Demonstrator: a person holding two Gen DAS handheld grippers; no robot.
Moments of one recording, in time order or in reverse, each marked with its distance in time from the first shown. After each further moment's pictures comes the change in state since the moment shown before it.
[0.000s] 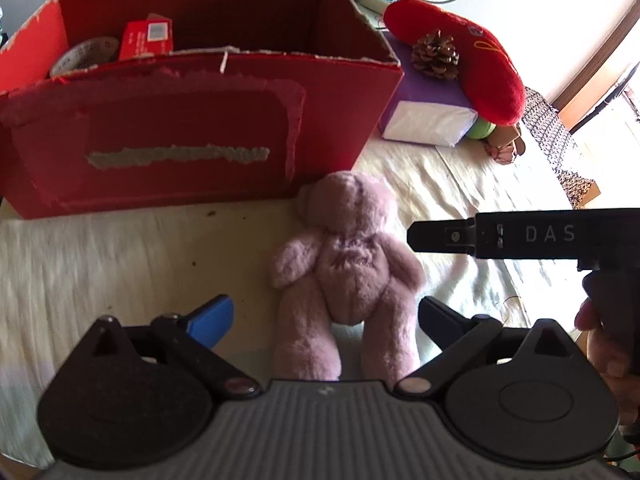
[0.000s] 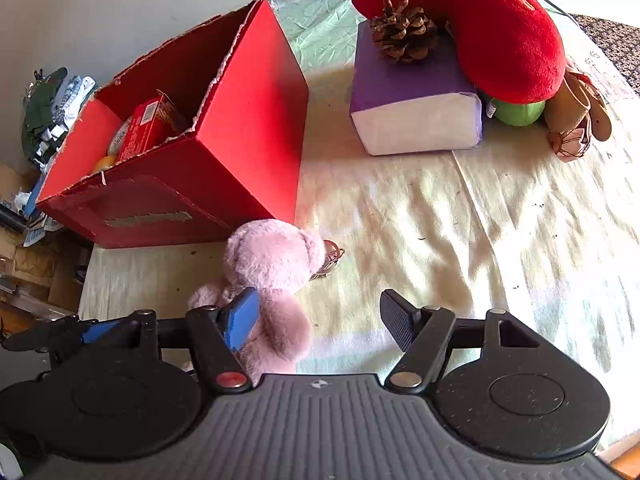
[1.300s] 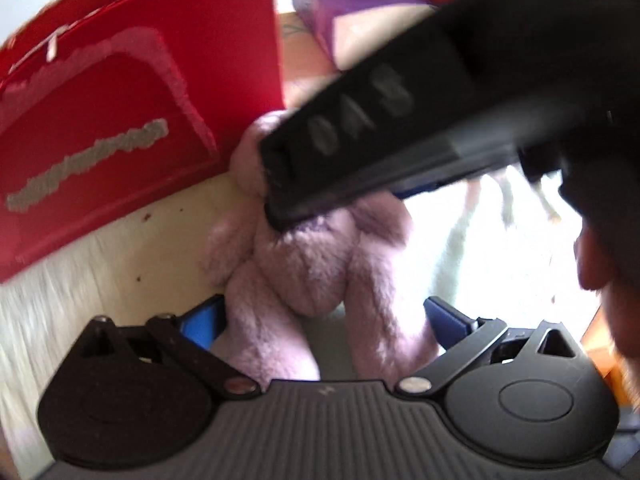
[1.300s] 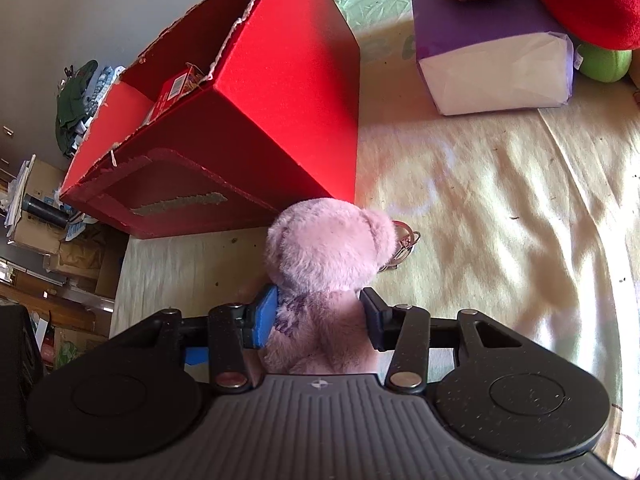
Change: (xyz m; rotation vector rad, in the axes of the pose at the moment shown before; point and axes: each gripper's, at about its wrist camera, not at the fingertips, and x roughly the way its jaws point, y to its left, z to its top) left arm 0.053 -0.050 -0.015 0.327 0.078 0.135; right arm 0.037 0.007 -0.010 0.036 0.062 0.177
